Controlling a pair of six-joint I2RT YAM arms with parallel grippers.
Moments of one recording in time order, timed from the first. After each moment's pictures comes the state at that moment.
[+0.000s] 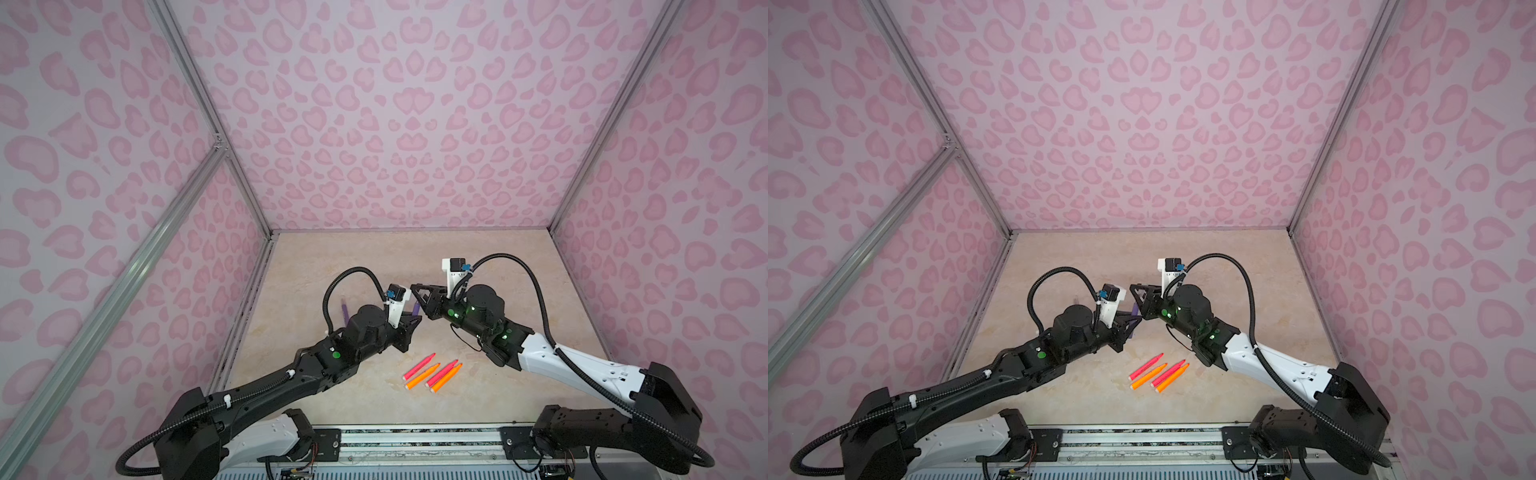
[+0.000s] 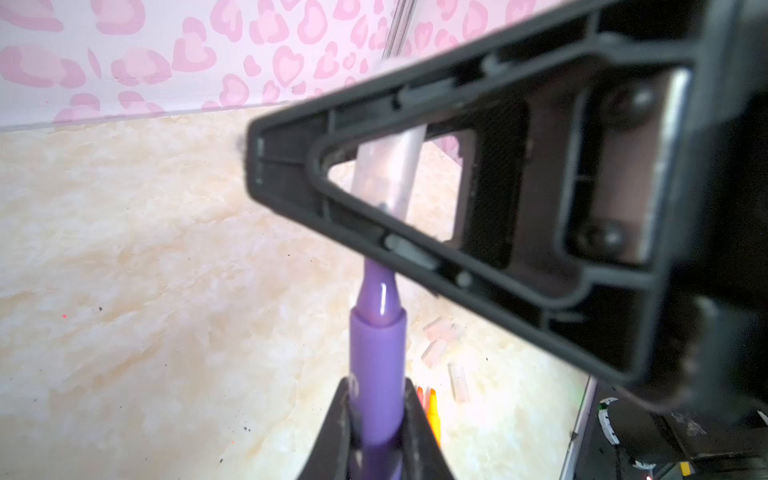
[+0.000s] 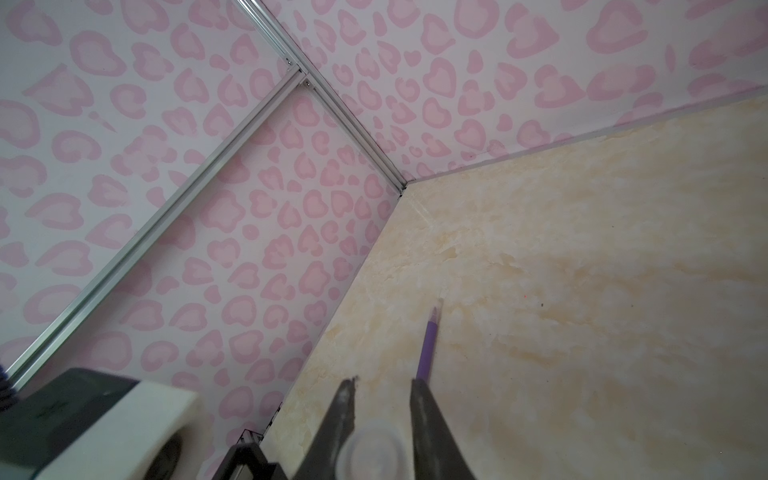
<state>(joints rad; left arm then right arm) -0.89 1.13 0.68 0.08 0.00 -0.34 0.81 1.26 0.77 0.35 -0.02 0.72</state>
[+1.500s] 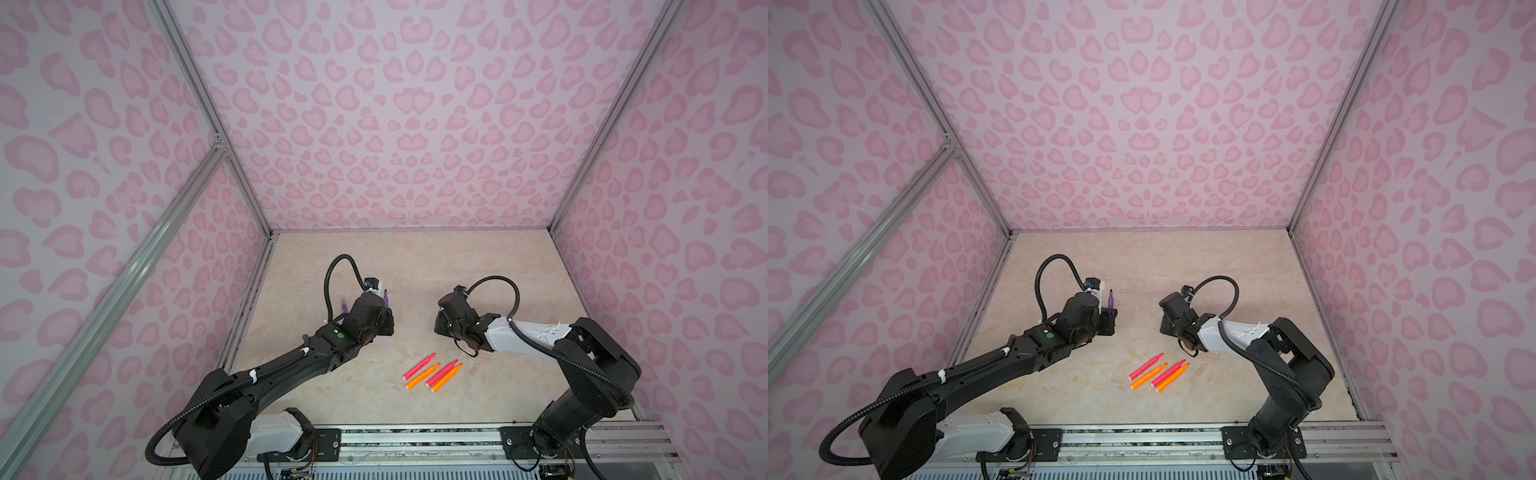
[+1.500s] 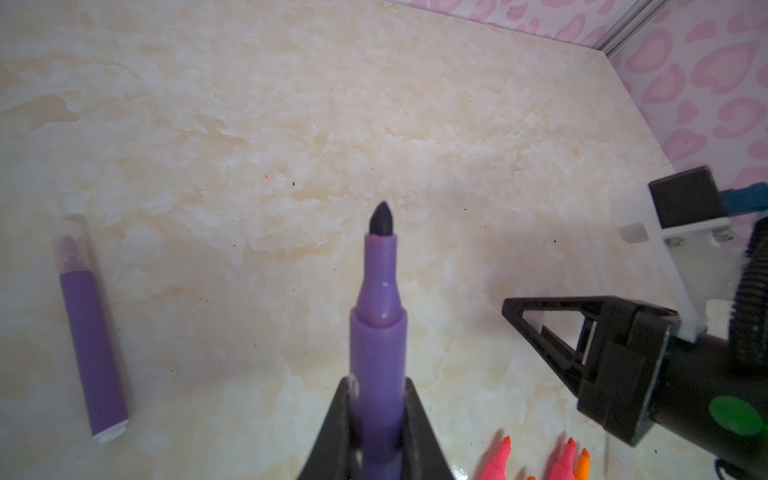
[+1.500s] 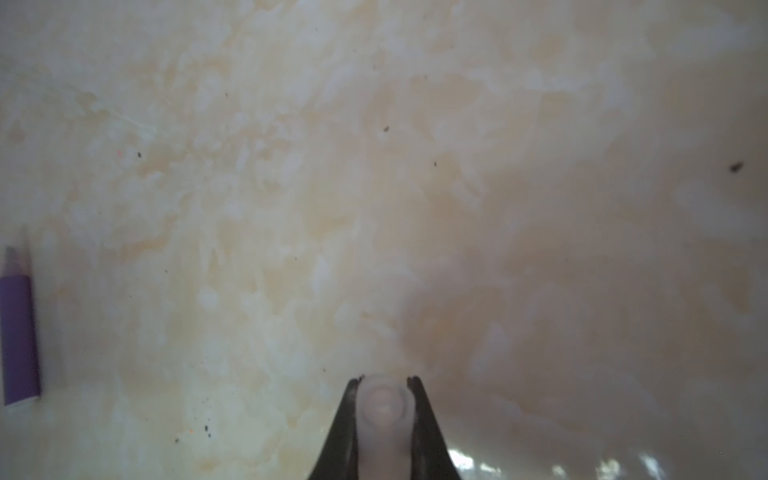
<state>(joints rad) -0.72 1.28 0.73 -0.12 -0.17 -0.55 0.72 1.64 0.79 -0.14 0.22 0.86</state>
